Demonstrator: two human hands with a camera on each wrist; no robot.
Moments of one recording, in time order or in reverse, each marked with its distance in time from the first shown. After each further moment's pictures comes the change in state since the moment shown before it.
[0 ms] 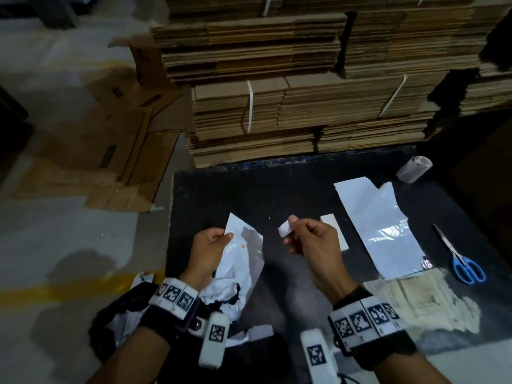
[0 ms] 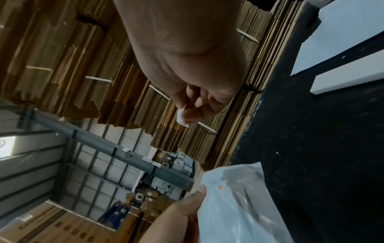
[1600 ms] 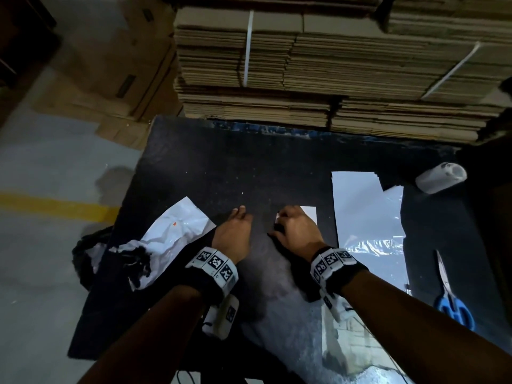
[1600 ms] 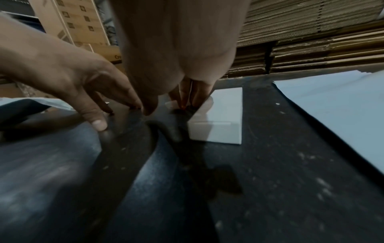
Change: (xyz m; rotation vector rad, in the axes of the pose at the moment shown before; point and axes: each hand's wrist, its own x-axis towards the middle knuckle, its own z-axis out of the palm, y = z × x) left_hand 0.027 -0.039 0.175 1.105 -0.185 0.145; right_hand 0.166 0.130 -0.107 -1.313 -0.681 -0.471
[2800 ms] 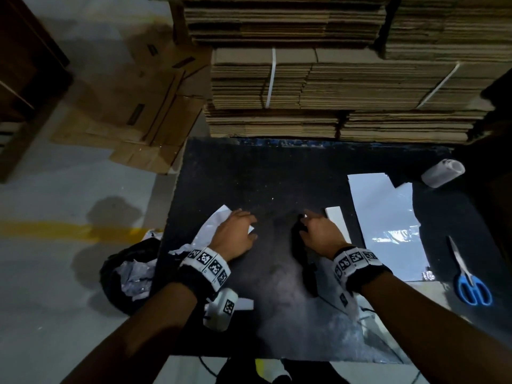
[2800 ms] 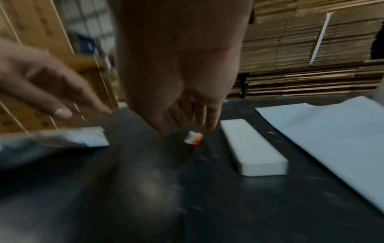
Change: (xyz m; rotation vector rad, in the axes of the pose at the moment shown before) left_hand -0.052 -0.085 -0.061 -0.235 0.087 0.149; right_hand -0.019 -0.066 -0.023 0.013 -0.068 0.178
